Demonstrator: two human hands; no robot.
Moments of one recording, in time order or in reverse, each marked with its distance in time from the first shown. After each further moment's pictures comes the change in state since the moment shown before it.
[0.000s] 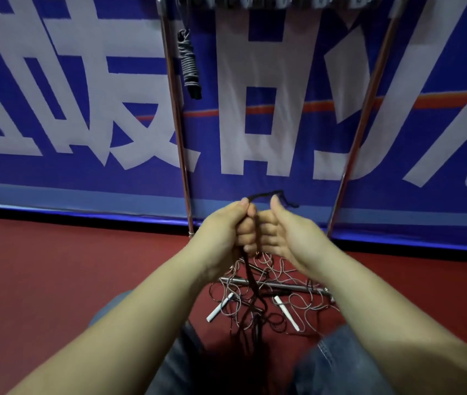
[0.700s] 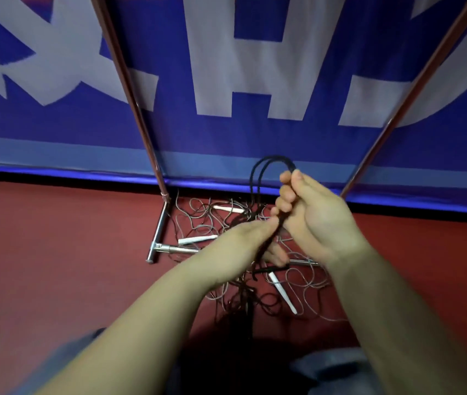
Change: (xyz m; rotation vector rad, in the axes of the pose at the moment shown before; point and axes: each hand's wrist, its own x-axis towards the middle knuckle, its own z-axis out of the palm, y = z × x) left_hand 0.181 -0.132 -0.097 0.528 -0.130 -0.364; right_hand 0.188 0.082 -0.093 0.520 0.284 -0.041
